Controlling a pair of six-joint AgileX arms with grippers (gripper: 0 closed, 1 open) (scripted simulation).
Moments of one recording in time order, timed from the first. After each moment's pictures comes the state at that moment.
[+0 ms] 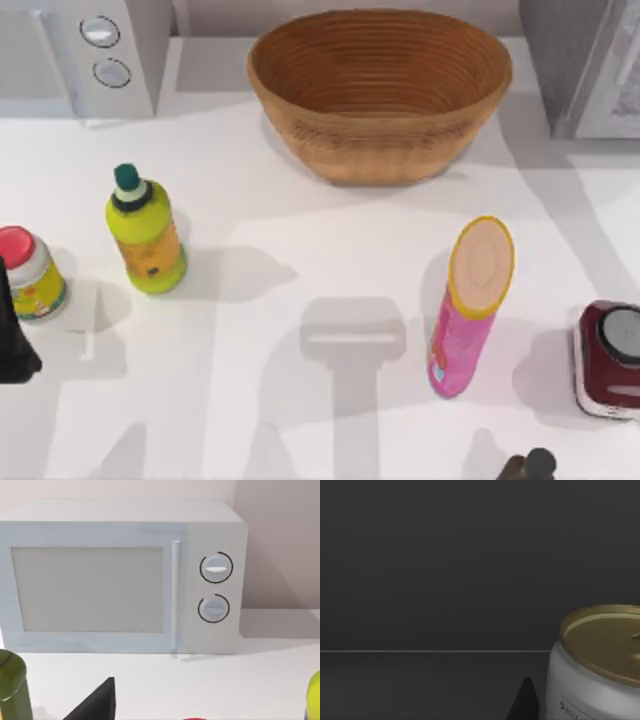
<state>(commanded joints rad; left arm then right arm) 0.00 0.00 0.00 0.00 0.00 0.00 0.25 1.61 1.86 -0.25 0.28 0.02</state>
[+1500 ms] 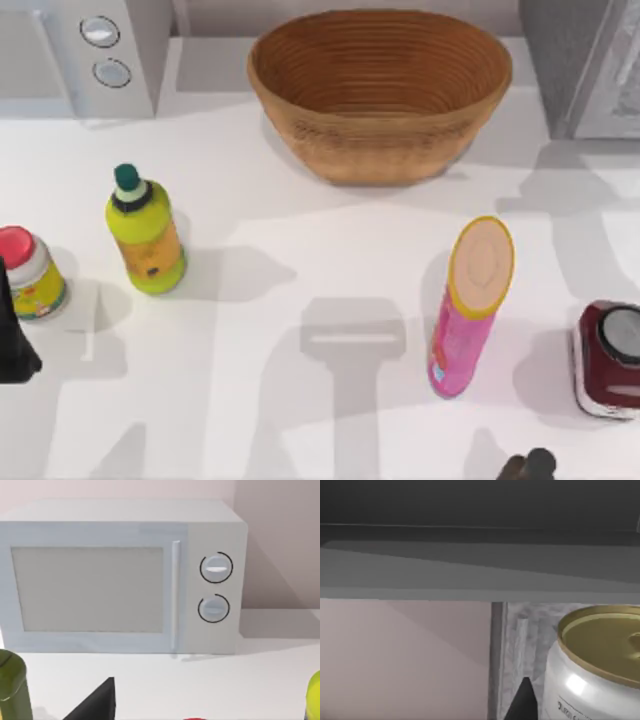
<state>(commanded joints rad) 0.00 0.00 0.00 0.00 0.00 0.00 0.42 0.95 1.41 -0.50 0.44 0.01</state>
